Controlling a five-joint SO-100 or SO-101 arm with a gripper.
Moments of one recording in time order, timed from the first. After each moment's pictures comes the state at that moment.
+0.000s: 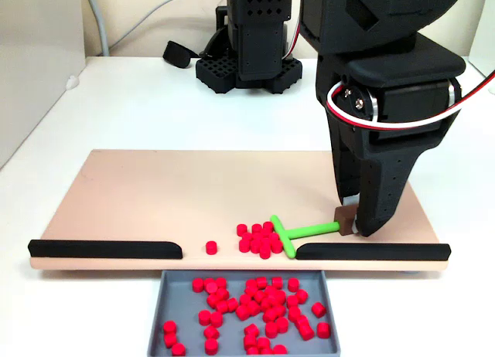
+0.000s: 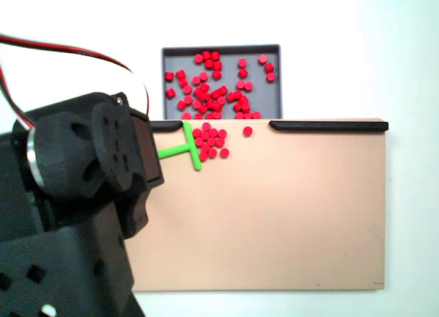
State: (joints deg) arm -11.1 42.3 36.5 97.1 -1.0
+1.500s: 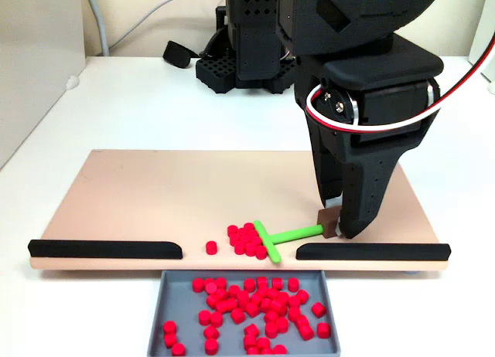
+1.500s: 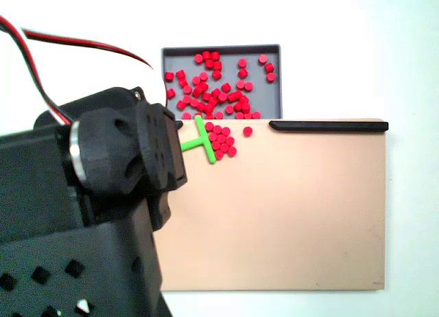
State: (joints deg) arm -8.2 41.8 36.5 97.1 -6.3
